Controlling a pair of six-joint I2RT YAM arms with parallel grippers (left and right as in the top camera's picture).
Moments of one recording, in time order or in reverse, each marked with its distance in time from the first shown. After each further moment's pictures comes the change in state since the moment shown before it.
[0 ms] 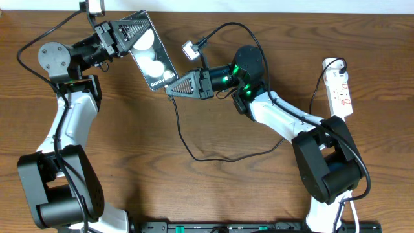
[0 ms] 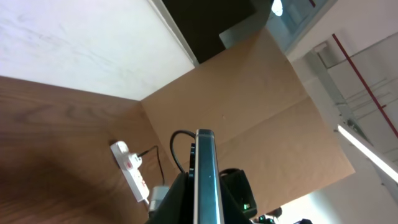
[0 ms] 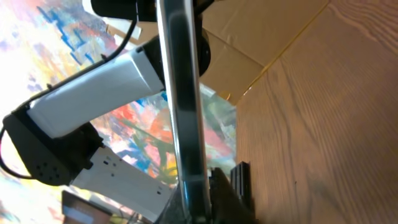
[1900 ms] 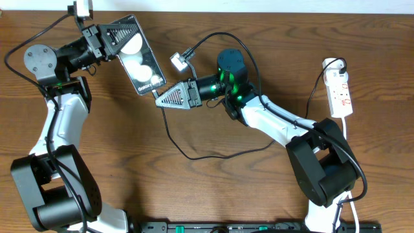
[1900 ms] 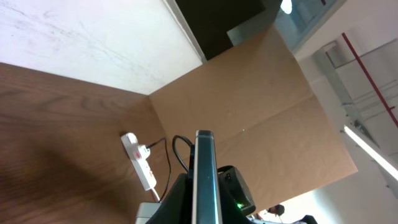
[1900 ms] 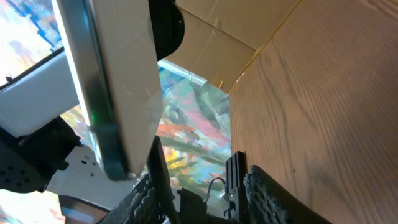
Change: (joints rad) left arm 0.080 0.000 0.000 -0.010 0.073 -0.011; right arm 0.072 0.001 0.002 -0.230 0.039 -0.167
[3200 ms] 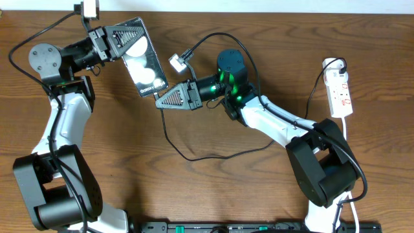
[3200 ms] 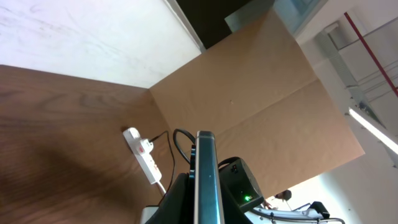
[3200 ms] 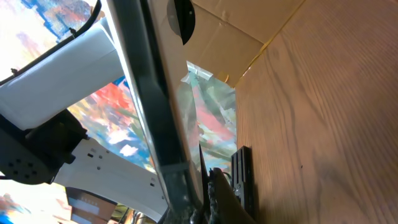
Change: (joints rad) left arm -0.027 0.000 0.000 0.002 0.026 0.056; right arm 0.003 -0.001 0.000 0.019 -0.033 0.020
